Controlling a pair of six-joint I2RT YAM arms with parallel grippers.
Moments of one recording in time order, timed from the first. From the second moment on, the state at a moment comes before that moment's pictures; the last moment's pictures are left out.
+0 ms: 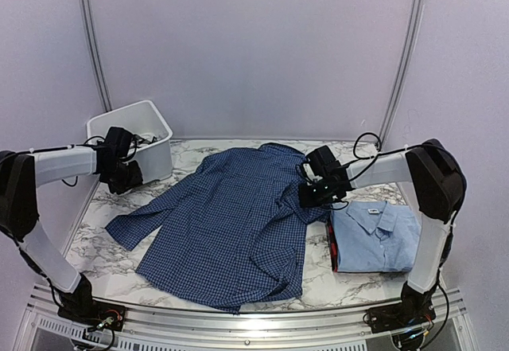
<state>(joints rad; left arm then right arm) -0.20 1.60 1.05 -0.46 -0.18 -0.58 0.53 1.92 1.16 -0.23 0.00 0.33</state>
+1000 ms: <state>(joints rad) -0.47 2.19 1.84 -0.44 -0.27 -0.46 0.53 1.93 1.16 -0.21 -0.02 0.33</state>
